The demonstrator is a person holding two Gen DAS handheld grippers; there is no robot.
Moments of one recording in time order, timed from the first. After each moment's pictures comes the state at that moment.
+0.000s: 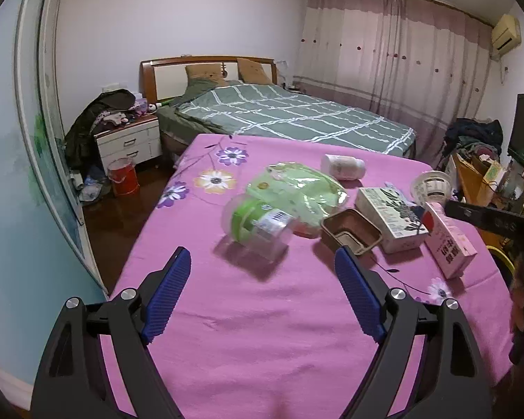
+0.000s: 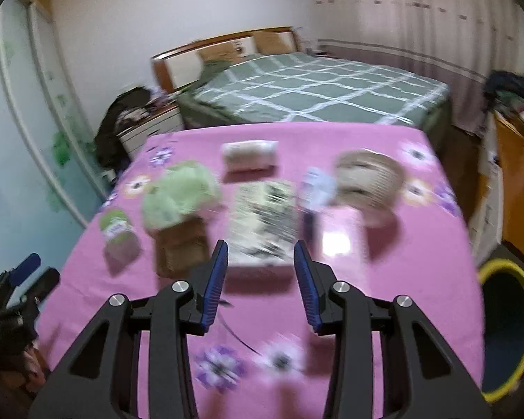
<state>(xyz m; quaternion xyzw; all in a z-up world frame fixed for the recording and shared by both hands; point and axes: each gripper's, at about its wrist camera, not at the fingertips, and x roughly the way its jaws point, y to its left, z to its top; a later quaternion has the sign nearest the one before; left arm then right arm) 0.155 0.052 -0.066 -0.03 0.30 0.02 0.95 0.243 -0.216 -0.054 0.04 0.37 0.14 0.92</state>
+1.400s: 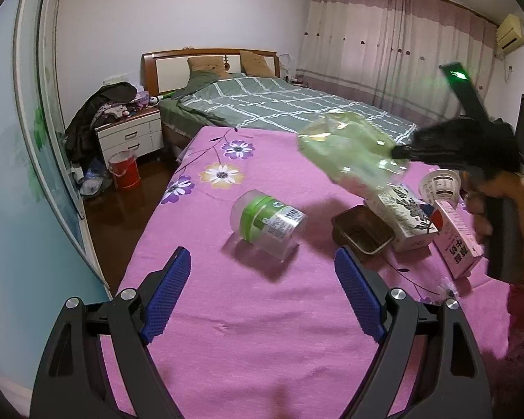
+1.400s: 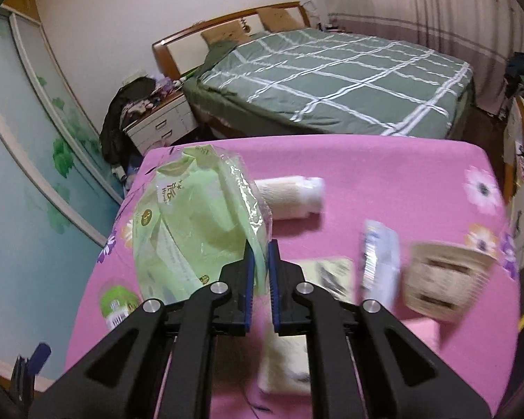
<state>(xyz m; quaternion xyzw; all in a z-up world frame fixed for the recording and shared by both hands) 0.164 0.058 -0.071 -0.04 0.32 0.02 0.95 0.357 -0.187 -0.048 0.07 0.42 0.15 0.89</state>
